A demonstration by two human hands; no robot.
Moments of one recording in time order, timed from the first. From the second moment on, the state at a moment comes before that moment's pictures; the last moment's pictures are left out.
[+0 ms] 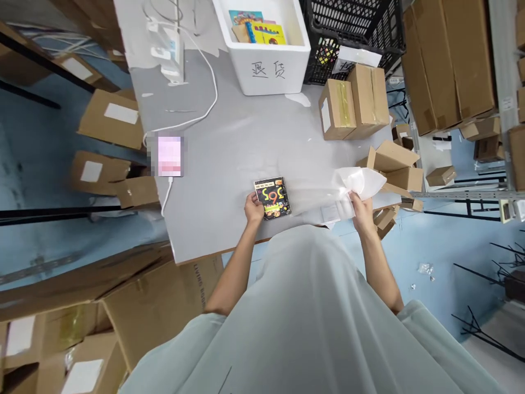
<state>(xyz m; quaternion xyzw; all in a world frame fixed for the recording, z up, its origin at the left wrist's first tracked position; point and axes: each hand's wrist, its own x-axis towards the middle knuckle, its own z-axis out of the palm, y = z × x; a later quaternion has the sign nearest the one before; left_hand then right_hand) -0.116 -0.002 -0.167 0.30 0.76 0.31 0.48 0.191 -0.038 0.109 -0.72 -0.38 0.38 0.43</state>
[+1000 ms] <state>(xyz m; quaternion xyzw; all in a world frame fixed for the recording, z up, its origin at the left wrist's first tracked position) 0.201 0.045 0.080 0.18 0.43 0.32 0.82 0.358 -0.043 0.061 -0.63 -0.35 0.48 0.49</state>
